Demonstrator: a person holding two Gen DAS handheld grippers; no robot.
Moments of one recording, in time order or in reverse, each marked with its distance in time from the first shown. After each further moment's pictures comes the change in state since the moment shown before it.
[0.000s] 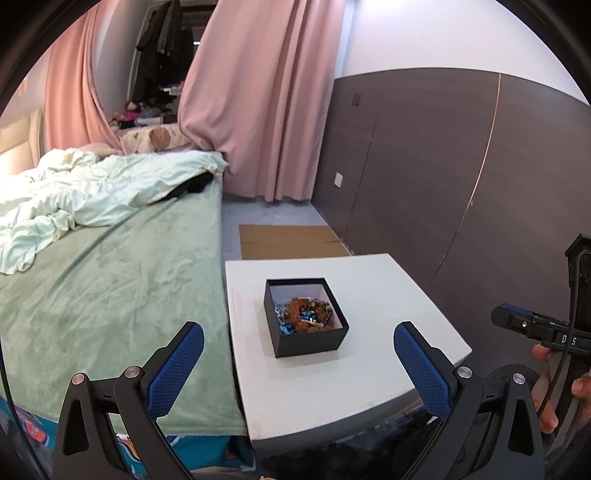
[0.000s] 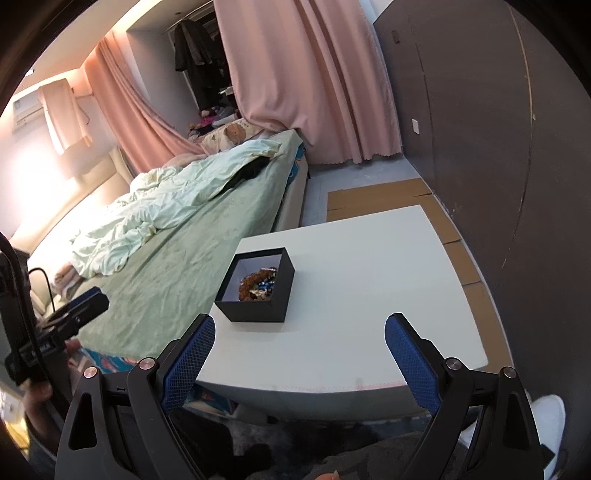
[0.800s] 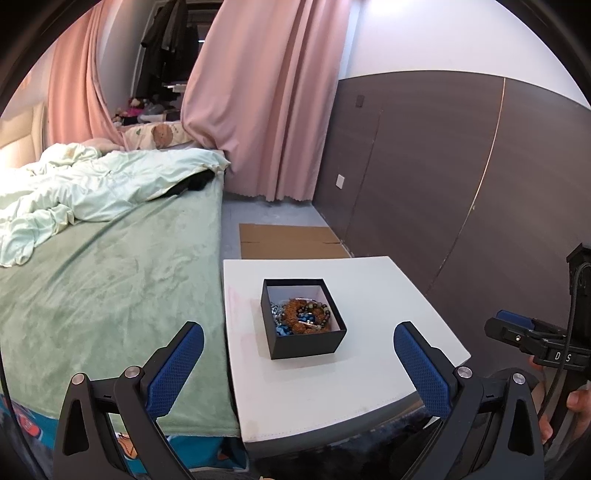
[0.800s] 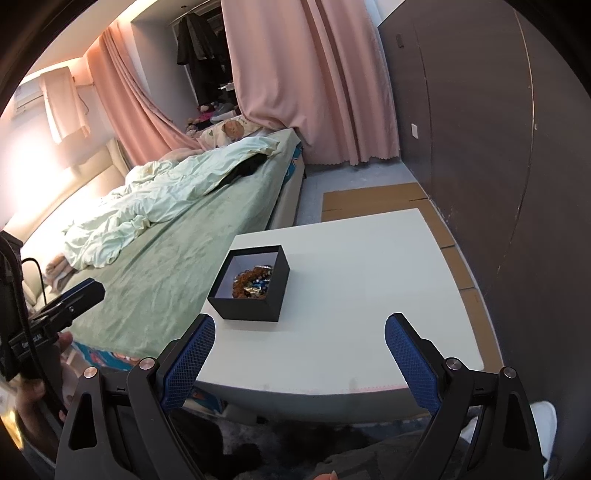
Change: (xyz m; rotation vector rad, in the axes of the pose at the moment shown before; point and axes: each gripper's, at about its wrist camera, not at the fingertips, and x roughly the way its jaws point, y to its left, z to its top) left arm 0.007 -0.002 0.002 -0.025 0.011 -0.005; right arm 0.004 0.010 -0.003 -0.042 0.009 -0.040
